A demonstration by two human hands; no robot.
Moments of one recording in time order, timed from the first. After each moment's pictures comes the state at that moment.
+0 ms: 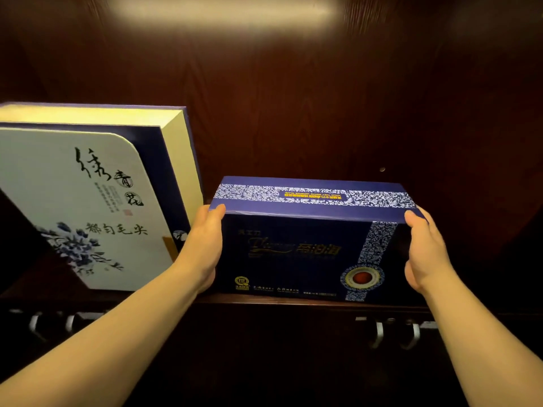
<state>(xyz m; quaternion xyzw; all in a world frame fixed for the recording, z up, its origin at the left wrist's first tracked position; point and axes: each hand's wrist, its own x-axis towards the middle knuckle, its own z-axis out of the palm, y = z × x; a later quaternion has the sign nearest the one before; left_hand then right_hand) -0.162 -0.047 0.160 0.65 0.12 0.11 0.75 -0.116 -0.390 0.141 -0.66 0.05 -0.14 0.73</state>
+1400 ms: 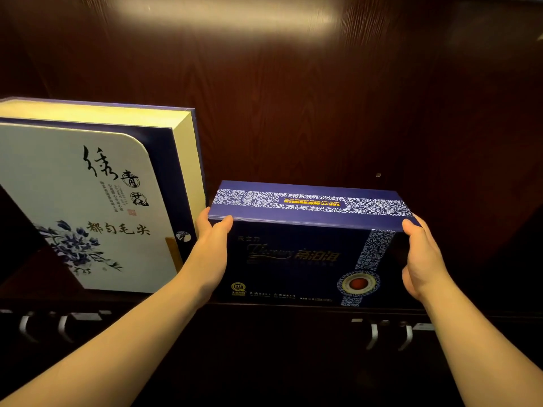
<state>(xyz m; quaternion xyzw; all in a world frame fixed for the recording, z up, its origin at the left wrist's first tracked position) -0.177 -0.043 0.157 0.65 0.08 0.08 0.75 -0.124 -0.389 0.141 -0.67 0.07 -0.14 0.73</state>
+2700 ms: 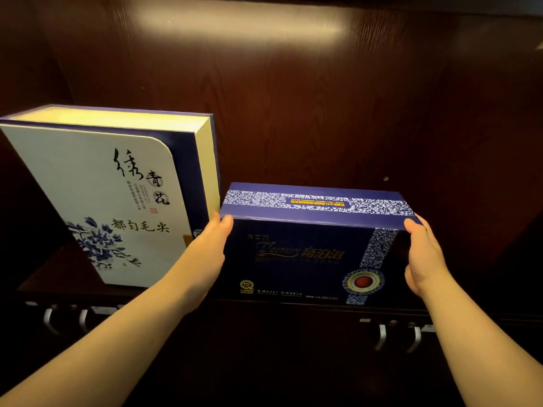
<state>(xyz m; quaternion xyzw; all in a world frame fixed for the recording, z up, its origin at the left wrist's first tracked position) -0.216 -0.022 0.176 0.70 0.02 0.04 0.71 -0.122 -0.378 0.143 -0.66 0.07 -0.14 0.73</state>
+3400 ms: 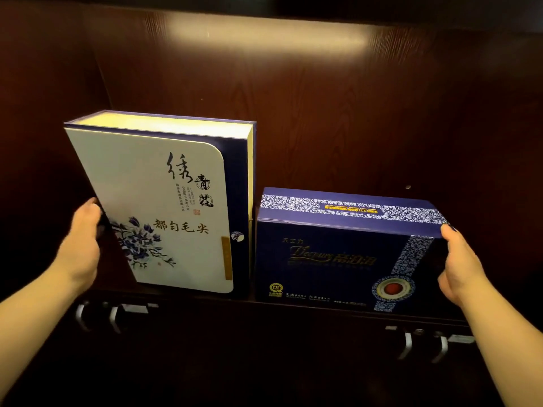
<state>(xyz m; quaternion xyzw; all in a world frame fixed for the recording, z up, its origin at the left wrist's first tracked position) -0.218 0.242 0.141 0.68 0.18 0.27 0.65 -0.125 -0.376 0.145 -0.65 0.14 -0.12 0.74</state>
